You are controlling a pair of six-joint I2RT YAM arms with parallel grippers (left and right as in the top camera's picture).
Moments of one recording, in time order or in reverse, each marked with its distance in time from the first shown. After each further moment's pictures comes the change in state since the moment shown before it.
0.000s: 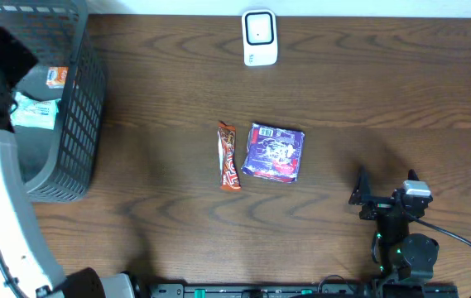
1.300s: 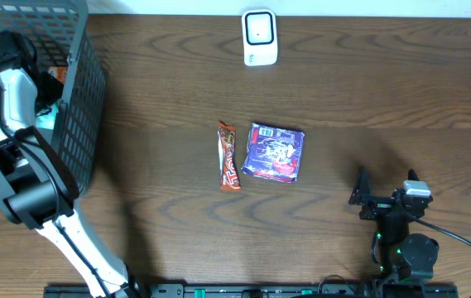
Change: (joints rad) left arm 0.063 0.691 -0.006 0.188 -0.007 -0.040; right arm 0.000 0.000 0.000 0.000 0.000 0.000
